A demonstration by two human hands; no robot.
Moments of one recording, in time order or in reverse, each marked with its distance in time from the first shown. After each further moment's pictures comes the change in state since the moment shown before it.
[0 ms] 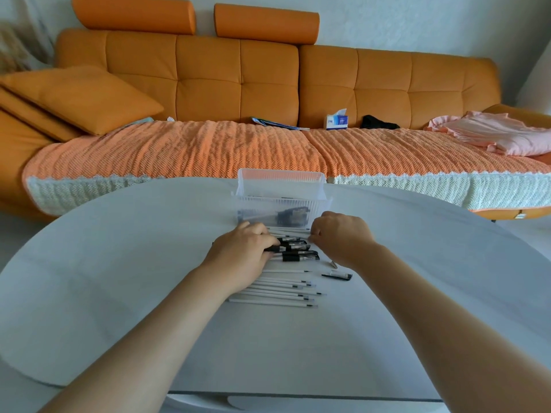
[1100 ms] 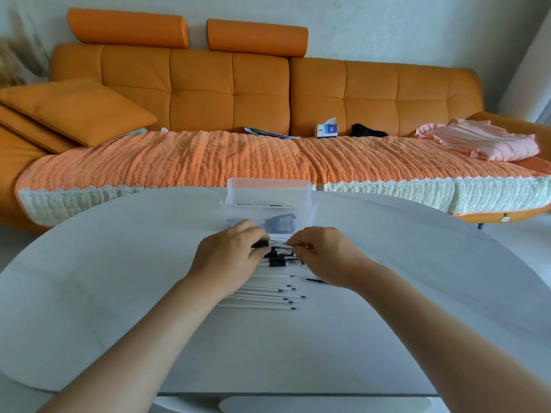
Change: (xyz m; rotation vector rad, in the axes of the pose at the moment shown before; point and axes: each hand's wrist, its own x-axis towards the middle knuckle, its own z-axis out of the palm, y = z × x) left_hand -0.009 0.018 -0.016 -0.028 0.257 -0.013; right_hand -0.047 -0.011 -0.027 0.631 0.060 -0.086
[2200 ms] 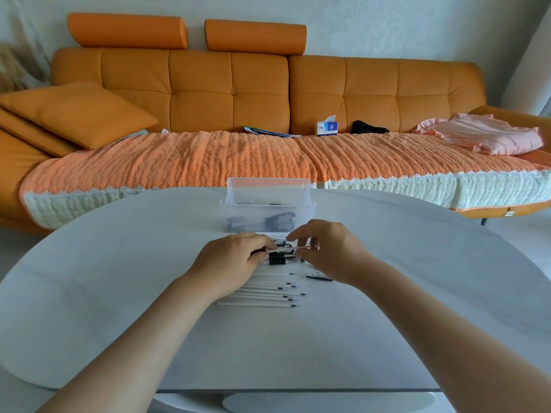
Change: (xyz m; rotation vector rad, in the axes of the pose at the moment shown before) left_hand -0.002 0.000 -0.002 -0.110 -0.215 -0.046; right_hand -0.001 0.008 -0.003 0.034 0.047 0.023
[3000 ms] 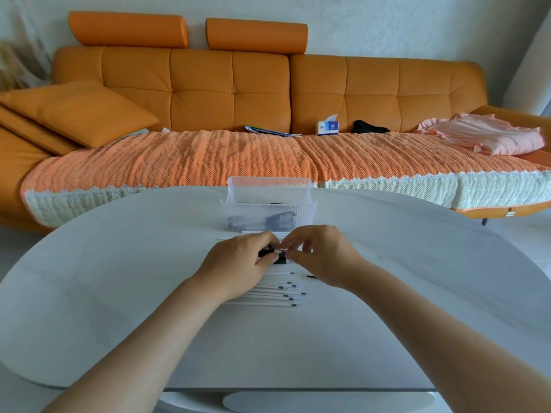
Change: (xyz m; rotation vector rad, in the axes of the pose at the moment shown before) left_hand -0.002 0.010 0.005 -0.017 0.024 0.015; right_hand -0.003 -0.011 0.010 0.110 -0.007 -0.008
